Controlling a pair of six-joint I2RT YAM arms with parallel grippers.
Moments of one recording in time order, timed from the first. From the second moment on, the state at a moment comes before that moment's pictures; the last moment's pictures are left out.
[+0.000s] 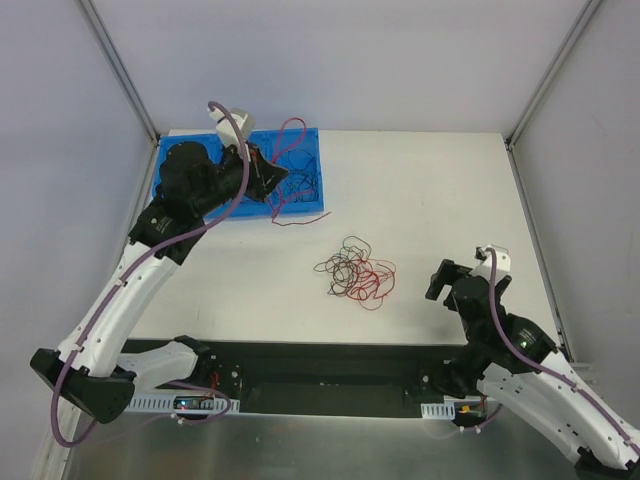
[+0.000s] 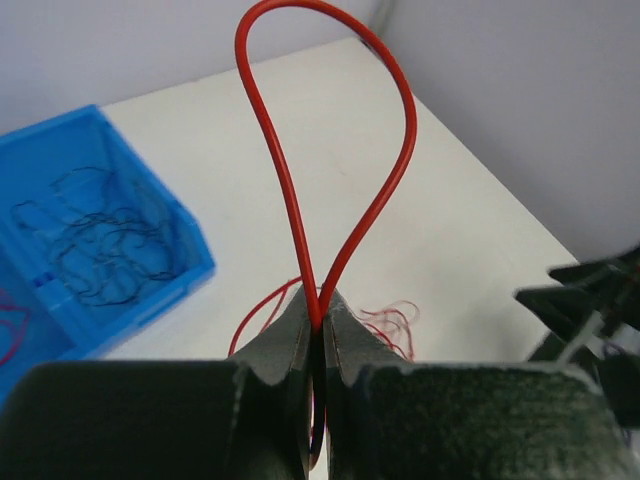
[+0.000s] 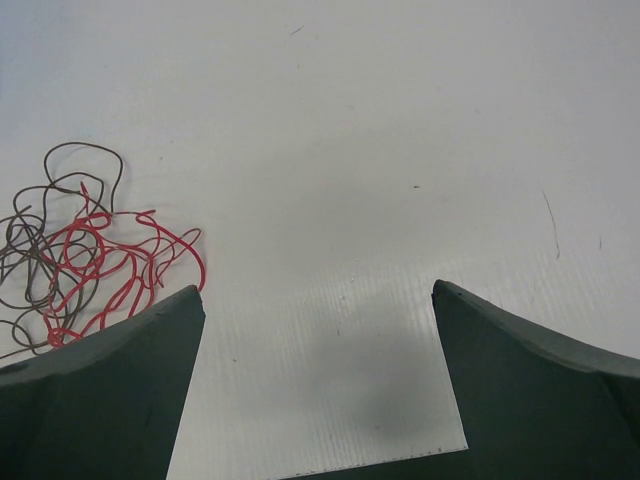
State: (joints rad) left arm -0.50 1.09 1.28 -0.32 0.32 -0.27; right arm 0.78 0.40 0.55 -0.85 0.74 0.66
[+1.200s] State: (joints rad) left arm -0.12 1.91 1.59 -0.23 0.02 -0.35; right arm 0.74 0.29 0.51 -0.78 0.66 0.57
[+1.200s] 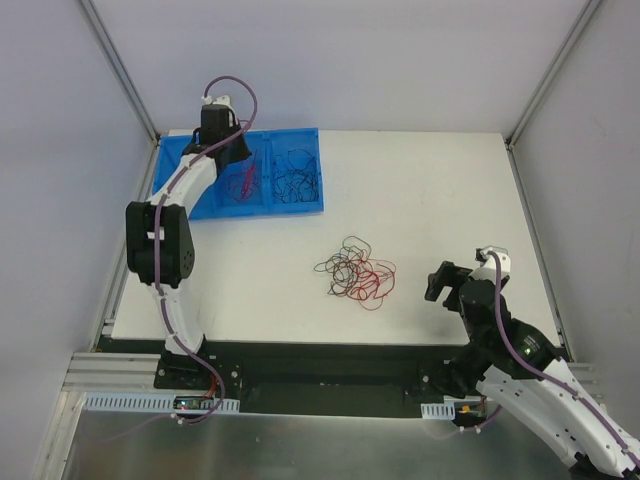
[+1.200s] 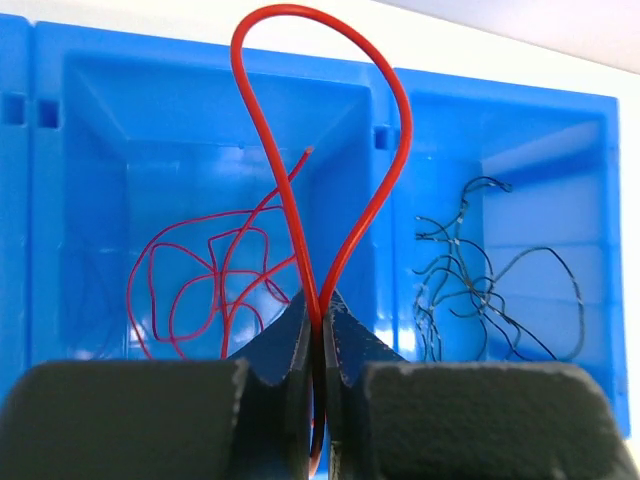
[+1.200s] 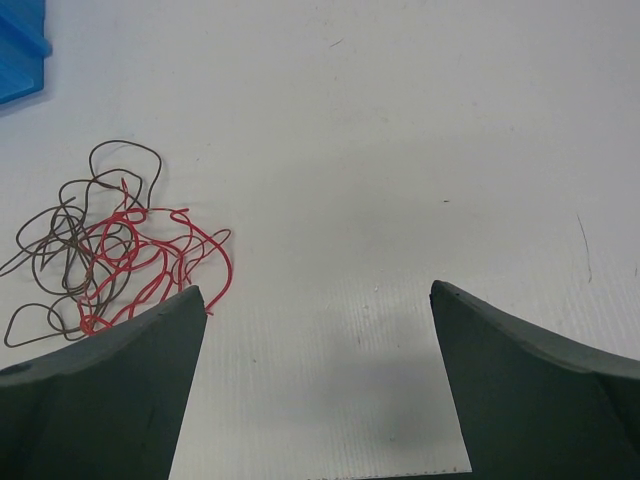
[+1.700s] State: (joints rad) left arm -0.05 2.15 1.69 -0.32 0.22 -0.39; right arm 0.74 0.30 0.51 -0.76 0.64 0.56
